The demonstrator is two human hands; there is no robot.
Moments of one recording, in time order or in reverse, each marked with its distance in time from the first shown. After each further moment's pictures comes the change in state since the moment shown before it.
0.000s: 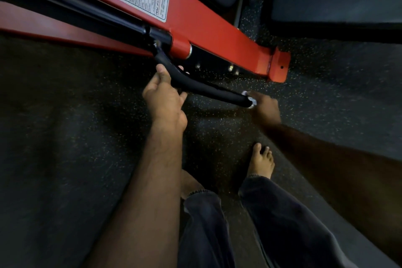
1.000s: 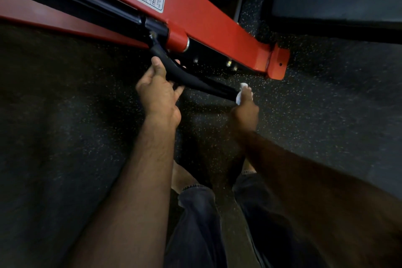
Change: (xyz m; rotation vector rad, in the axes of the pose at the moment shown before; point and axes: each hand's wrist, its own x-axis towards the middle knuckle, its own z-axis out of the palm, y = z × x) left_hand 0.005 -0.003 -0.005 0.002 0.001 0.003; right_hand -0.026 -0.030 0.041 0.332 0.160 0.169
